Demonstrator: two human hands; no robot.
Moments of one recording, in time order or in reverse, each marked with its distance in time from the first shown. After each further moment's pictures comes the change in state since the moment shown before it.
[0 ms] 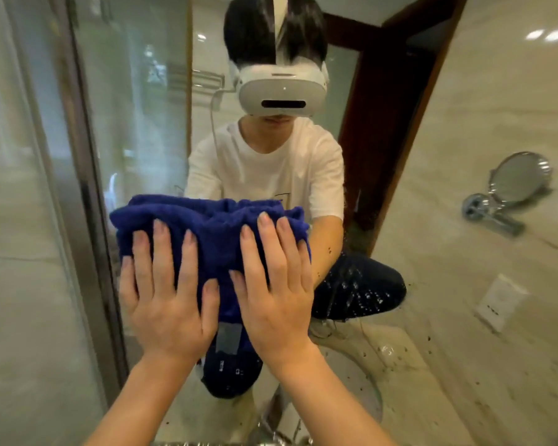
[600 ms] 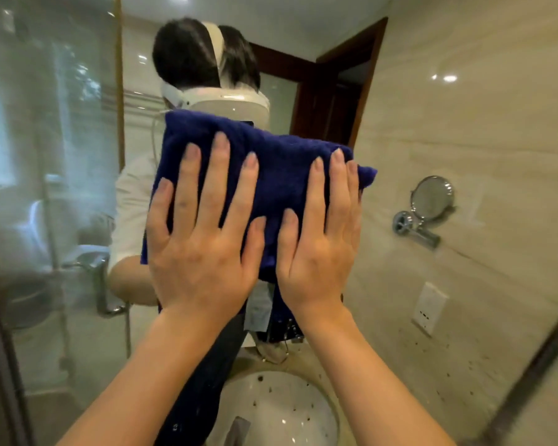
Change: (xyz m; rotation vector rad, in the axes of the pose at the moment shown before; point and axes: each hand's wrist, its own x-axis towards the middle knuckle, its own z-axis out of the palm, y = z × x) left_hand 0.128 0.107 0.001 -0.109 0.050 0.093; right_hand 0.095 0.094 -0.064 -0.077 0.148 0.144
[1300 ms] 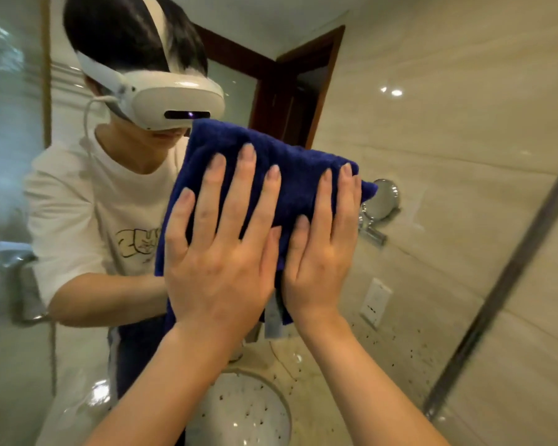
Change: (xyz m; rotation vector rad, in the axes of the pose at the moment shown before) left_hand -0.009 0.063 0.013 -0.128 -0.011 -0.037; right_hand -0.010 0.049 -0.019 -0.030 0.029 0.013
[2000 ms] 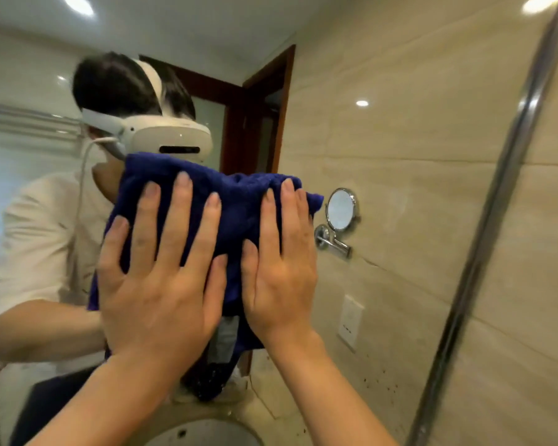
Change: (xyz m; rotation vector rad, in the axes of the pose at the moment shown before) left_hand 0.004 0.082 0.039 0.050 -0.048 0.107; right_hand 0.006 0.101 -0.045 -0.061 -0.082 -0.046
